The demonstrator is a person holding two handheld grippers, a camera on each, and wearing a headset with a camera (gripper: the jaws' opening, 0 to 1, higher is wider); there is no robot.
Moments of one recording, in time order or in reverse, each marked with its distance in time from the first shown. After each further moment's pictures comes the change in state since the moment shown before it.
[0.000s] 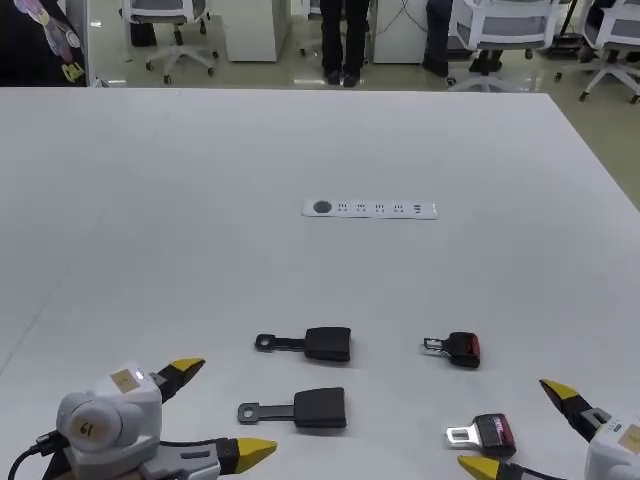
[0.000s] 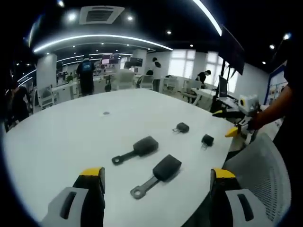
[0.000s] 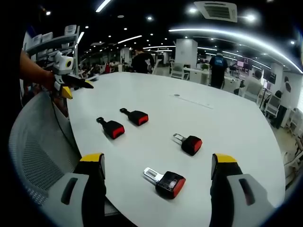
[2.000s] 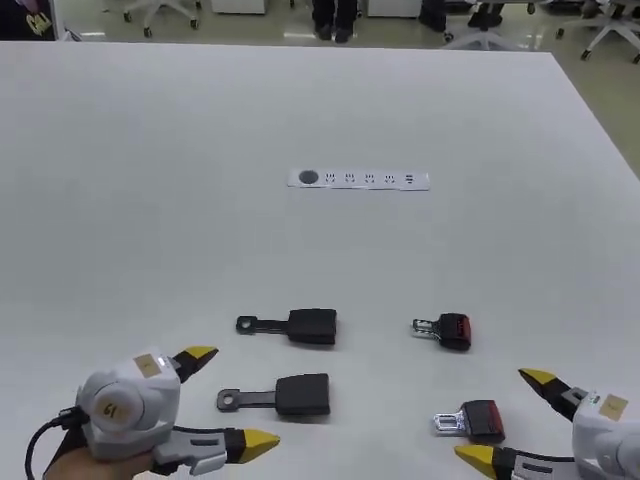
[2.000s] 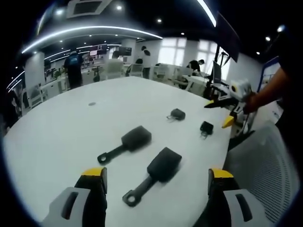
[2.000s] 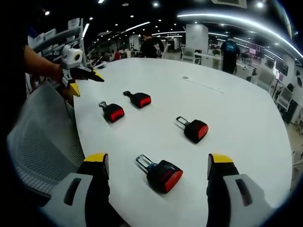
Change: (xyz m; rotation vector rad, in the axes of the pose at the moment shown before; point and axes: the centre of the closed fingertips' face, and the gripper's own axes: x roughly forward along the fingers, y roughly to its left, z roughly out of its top) left arm 0.057 -0.002 -0.025 0.051 0.117 -0.084; right arm 0.021 -0.016 -0.030 0.005 0.145 0.127
